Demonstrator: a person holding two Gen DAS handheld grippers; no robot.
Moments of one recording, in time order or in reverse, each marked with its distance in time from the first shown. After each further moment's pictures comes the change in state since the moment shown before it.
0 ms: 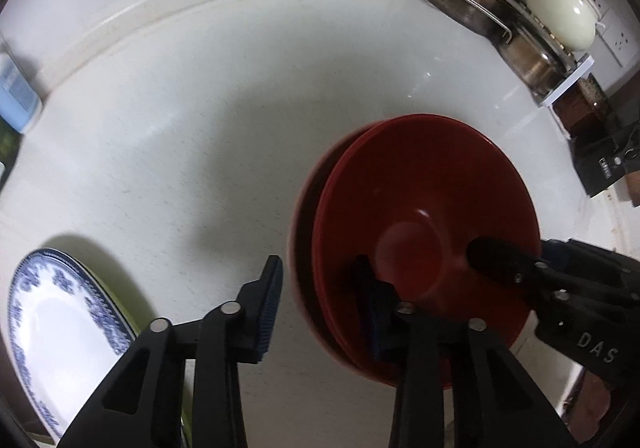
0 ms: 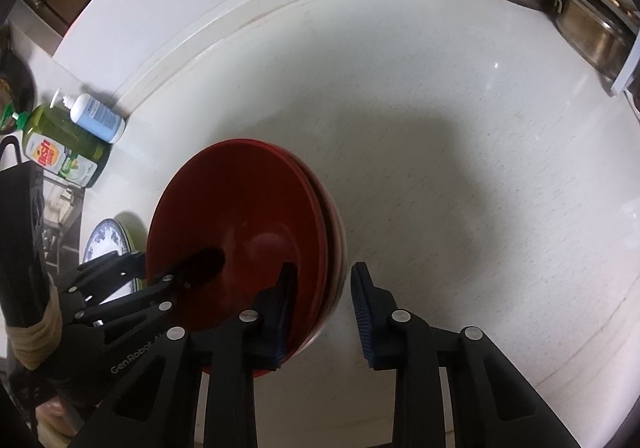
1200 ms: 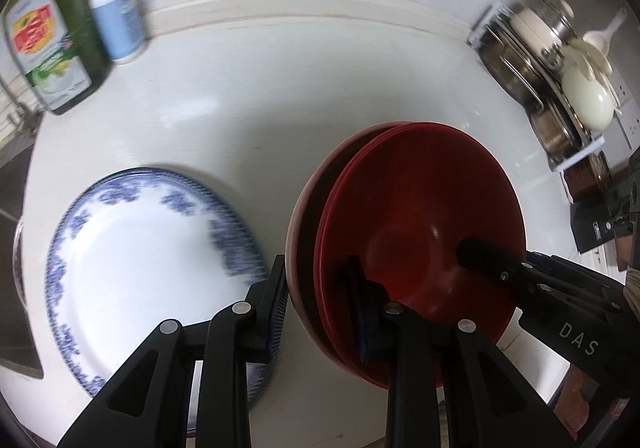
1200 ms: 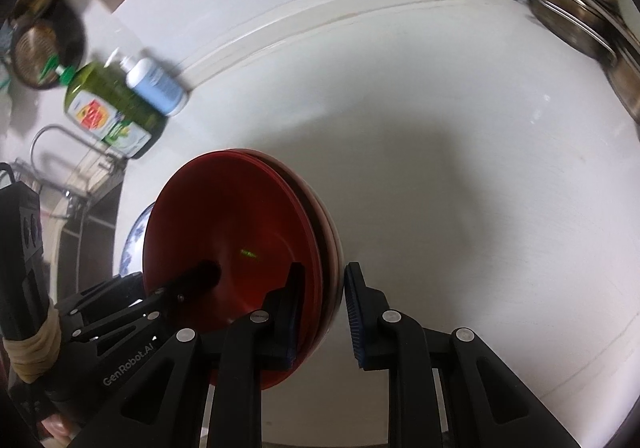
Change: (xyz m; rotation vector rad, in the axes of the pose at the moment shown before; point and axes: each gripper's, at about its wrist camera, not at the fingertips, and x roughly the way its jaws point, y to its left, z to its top) left arm -0.073 0.090 -0.054 -0.250 -0.088 0.042; right arm -0.010 0.108 -0.003 -0.146 -0.003 0.061
